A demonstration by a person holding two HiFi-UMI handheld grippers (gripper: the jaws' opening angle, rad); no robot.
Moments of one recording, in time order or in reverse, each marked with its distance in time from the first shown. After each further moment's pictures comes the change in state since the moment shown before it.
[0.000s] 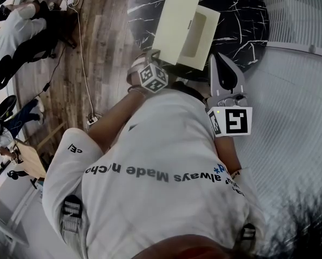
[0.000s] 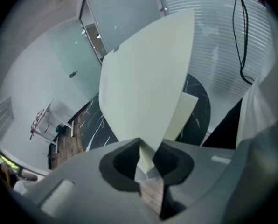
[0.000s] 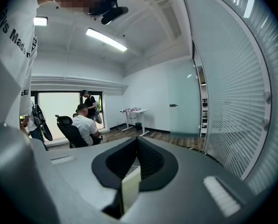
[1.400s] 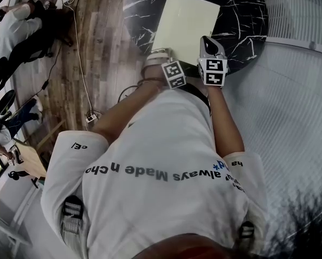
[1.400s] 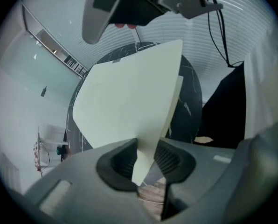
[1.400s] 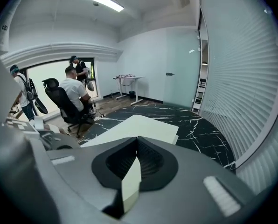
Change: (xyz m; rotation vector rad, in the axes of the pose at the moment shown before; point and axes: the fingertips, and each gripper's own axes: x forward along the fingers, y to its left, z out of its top) left arm 0.058 -0.062 0.010 0.368 0.263 -0.090; right arm 0.094 -0.069 -0.222 -0.019 0.384 -0.092
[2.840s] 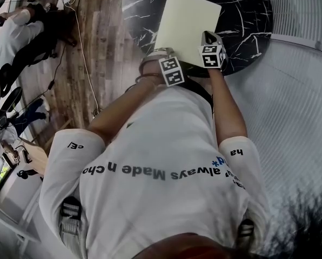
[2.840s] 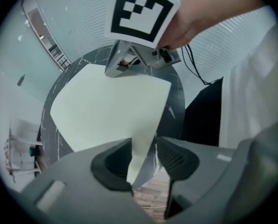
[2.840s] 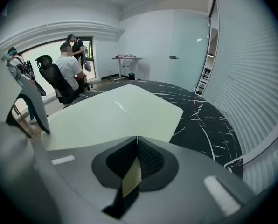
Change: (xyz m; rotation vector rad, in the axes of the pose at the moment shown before) left arm 0.003 -0.017 0.002 -0.004 -0.041 -0.282; right arm 0.086 -0.037 -0.087 -0.065 0.217 -0.034
